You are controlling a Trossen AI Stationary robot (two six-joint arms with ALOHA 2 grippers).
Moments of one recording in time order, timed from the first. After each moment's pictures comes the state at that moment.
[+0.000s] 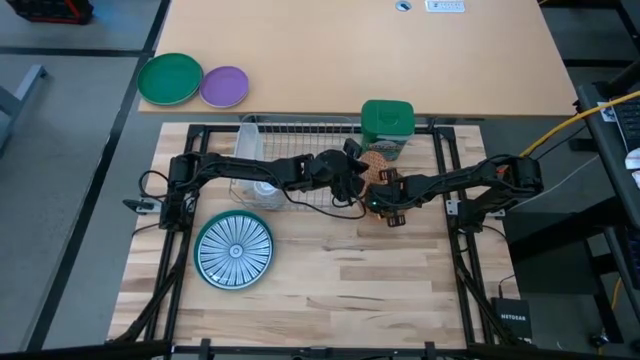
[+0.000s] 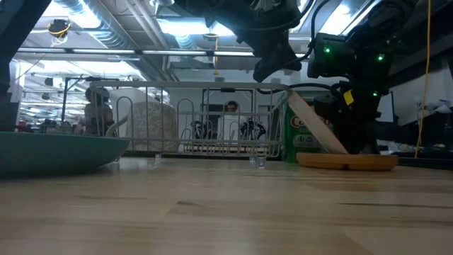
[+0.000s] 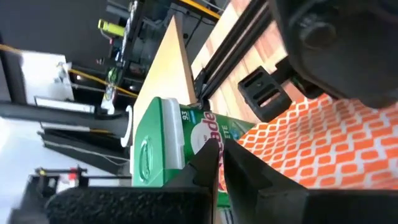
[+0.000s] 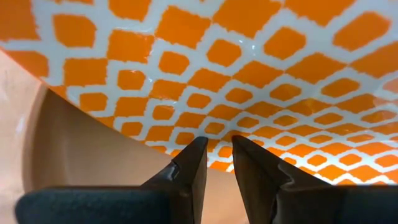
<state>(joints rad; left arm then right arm) 0.10 2.00 1.61 -0.01 -0.38 1.08 -0.09 1.54 0.71 -0.54 0.36 -0.35</state>
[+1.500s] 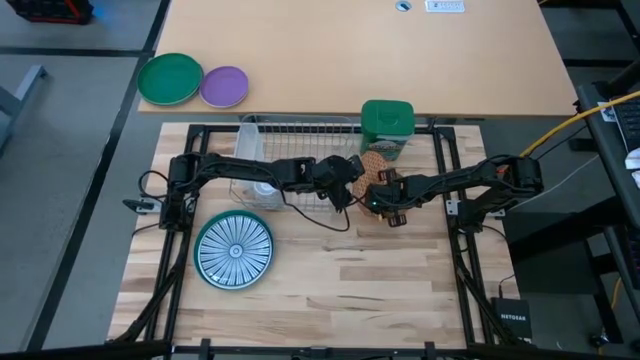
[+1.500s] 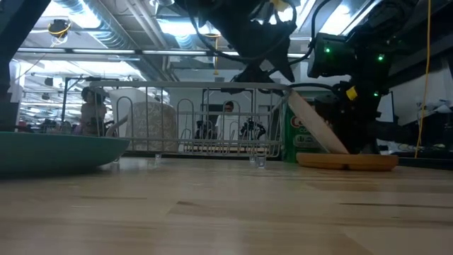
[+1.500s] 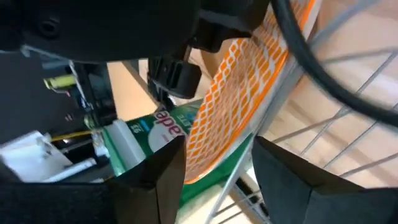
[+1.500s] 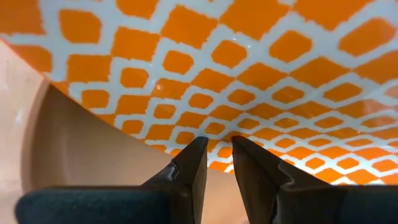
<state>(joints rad) 0.10 2.00 1.61 -0.24 -0.36 1.52 -0.09 1.54 0.71 -0.54 0.36 -0.41</state>
